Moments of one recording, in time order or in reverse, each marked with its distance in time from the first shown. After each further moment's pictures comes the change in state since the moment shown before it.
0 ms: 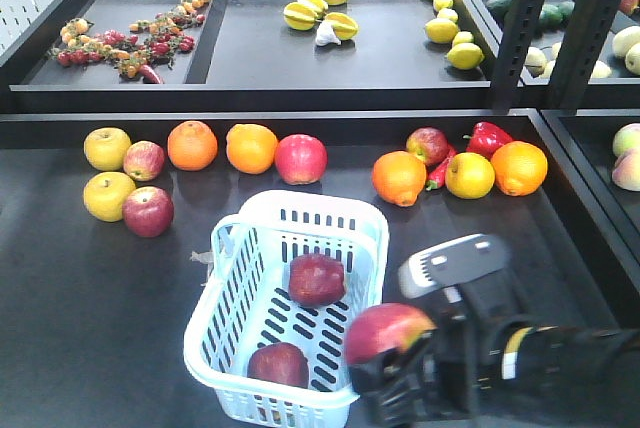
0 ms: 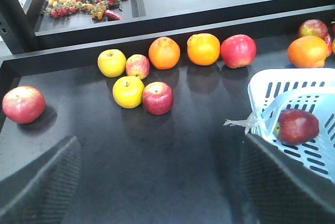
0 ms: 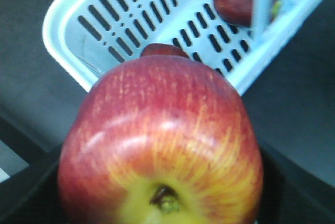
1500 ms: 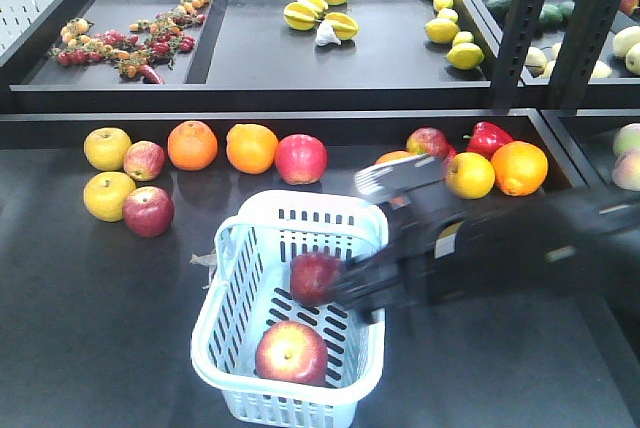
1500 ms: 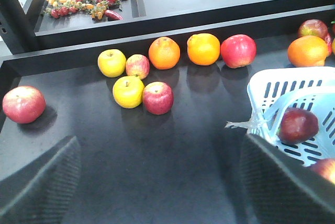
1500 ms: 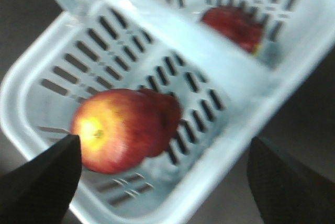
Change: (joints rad) left arm 0.000 0.000 0.000 0.000 0.000 0.000; right arm -0.170 0.231 -0.320 -0.060 0.191 -0.073
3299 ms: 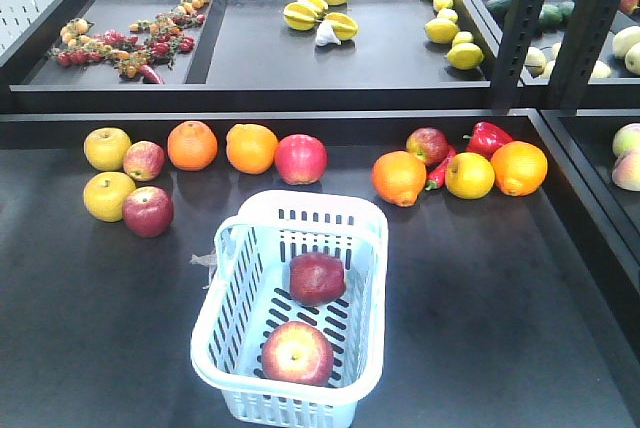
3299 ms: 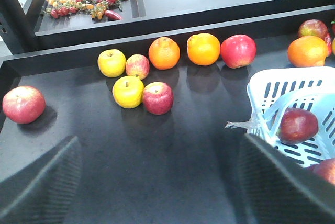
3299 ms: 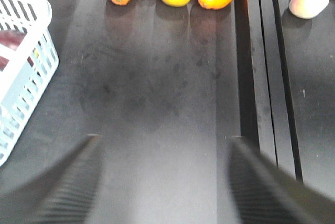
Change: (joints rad) left arm 0.000 0.000 0.000 0.000 0.000 0.000; right arm -0.414 -0.696 0.138 -0.371 0.373 0.112
